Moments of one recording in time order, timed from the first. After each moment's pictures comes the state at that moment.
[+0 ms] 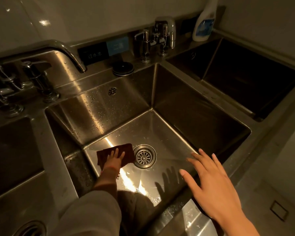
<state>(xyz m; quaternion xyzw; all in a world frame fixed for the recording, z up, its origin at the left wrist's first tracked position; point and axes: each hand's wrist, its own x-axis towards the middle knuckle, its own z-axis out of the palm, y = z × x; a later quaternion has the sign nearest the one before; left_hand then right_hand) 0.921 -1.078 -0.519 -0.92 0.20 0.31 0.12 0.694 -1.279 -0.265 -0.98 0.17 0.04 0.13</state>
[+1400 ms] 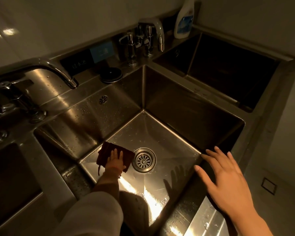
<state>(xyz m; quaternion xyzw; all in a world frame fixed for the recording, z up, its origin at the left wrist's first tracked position) 0.951 -1.091 -0.508 -0.92 0.23 0.31 0.09 0.691 -1.271 -0.268 -0.95 0.29 -0.04 0.13</state>
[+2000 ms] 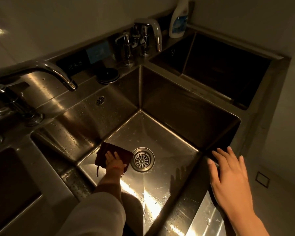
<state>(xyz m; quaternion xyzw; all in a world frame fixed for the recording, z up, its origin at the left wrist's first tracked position) 0.949 -1.097 -0.512 -0.94 0.14 0.32 0.04 0.688 -1.261 -0.269 -0.90 0.39 -0.11 0.15</state>
